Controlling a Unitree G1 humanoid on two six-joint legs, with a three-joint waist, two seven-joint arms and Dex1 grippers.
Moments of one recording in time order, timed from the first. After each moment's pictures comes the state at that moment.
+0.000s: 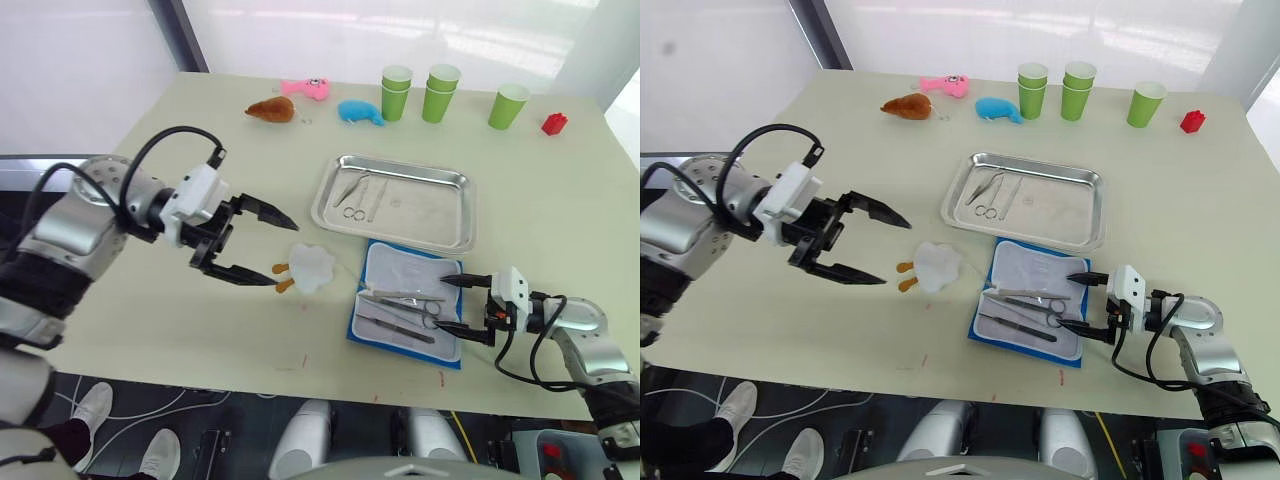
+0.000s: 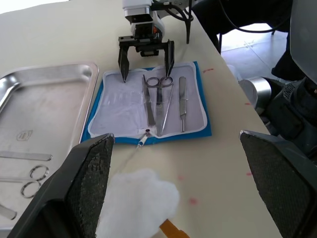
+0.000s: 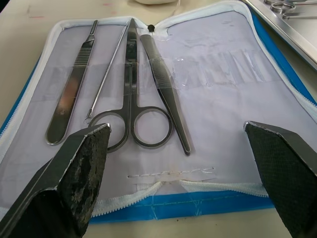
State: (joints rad) left arm -0.86 1.16 -0.60 0.27 -0.85 -0.15 -1.56; right arm -0.16 -0.60 0.07 0.28 0.32 -0.17 1.26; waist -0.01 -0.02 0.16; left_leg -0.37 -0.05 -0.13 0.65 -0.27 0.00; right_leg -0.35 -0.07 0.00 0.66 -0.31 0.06
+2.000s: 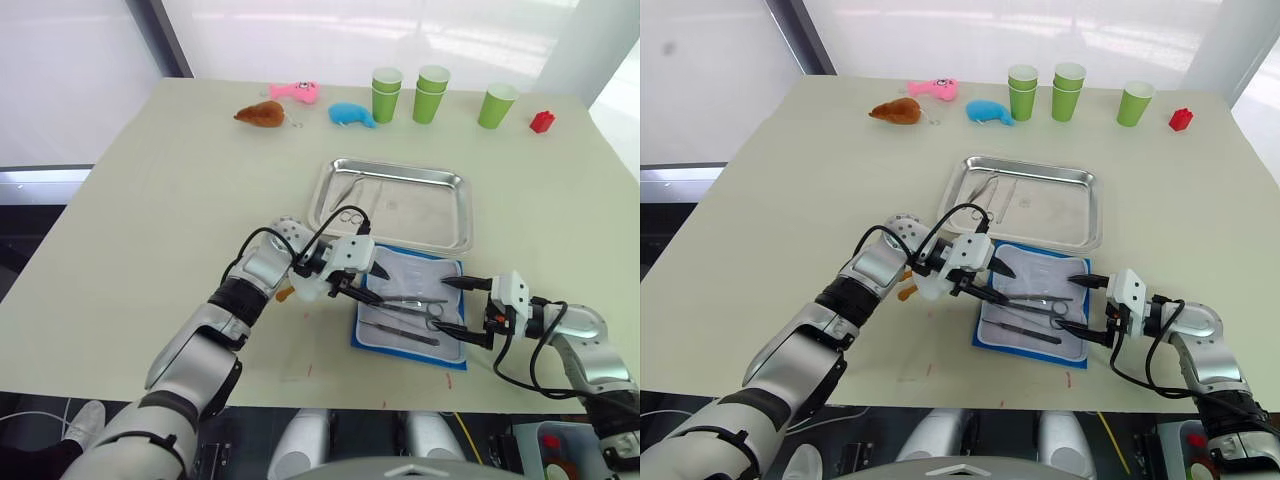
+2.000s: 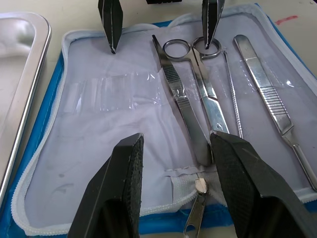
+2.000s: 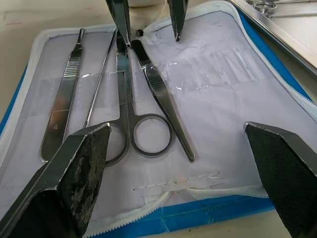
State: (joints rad) left arm -0.81 0.40 -0.48 0.56 -0.04 -0.13 -1.40; right arm -0.11 -0.59 0.06 0.24 0.32 -0.16 1.21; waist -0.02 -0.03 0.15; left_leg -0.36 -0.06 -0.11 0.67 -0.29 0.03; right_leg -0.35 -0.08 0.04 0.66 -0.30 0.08
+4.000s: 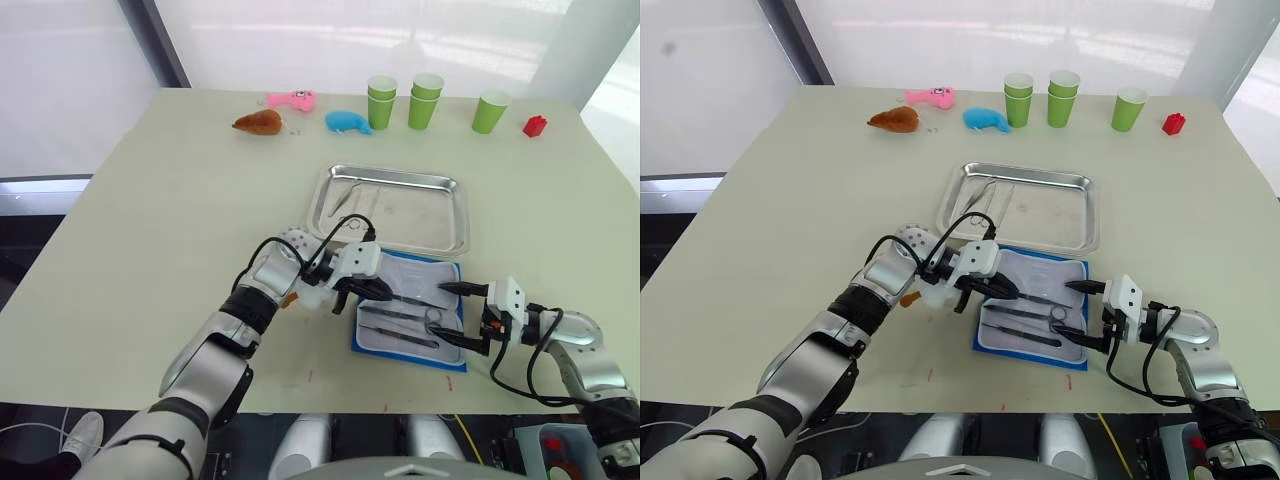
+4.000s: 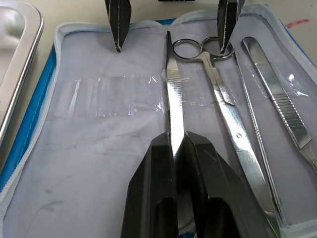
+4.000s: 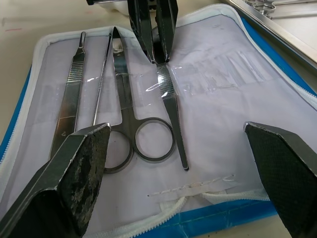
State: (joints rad) left arm -0.76 0.33 -0.44 0.56 0.02 -0.08 -1.40; right arm -0.09 -0.58 0.07 0.22 0.32 -0.16 1.19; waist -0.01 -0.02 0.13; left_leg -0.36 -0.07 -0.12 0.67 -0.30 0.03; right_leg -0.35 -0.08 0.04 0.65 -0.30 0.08
